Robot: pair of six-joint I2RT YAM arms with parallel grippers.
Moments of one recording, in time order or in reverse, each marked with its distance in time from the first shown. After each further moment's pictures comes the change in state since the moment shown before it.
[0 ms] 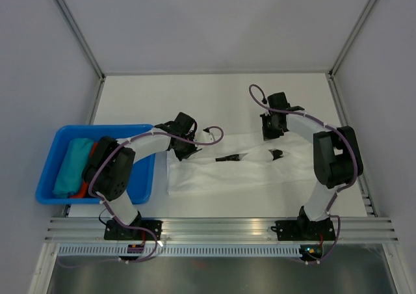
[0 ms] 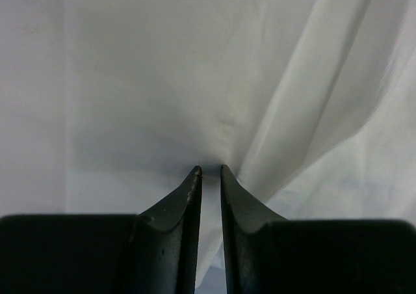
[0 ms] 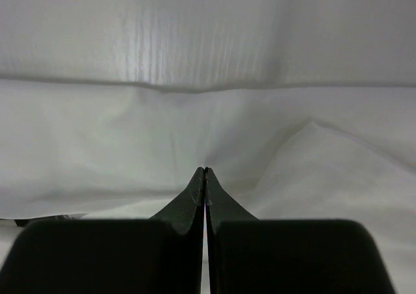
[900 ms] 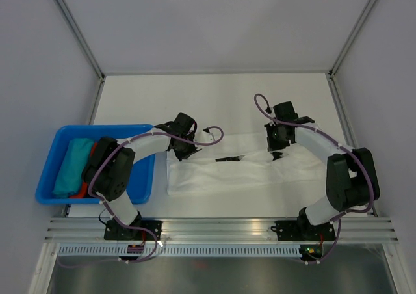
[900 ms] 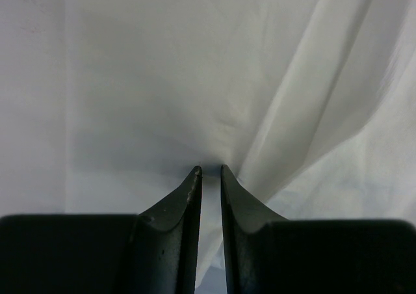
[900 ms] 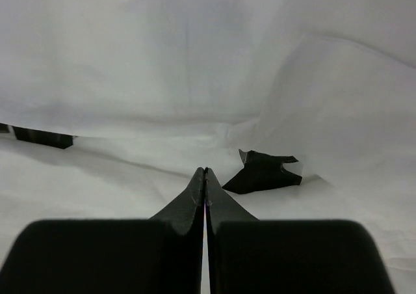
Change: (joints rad) left arm 0.000 -0.003 -0.004 0.004 -0.002 0.000; right arm 0.004 -0.208 -0.202 -0.080 -0.024 -0.030
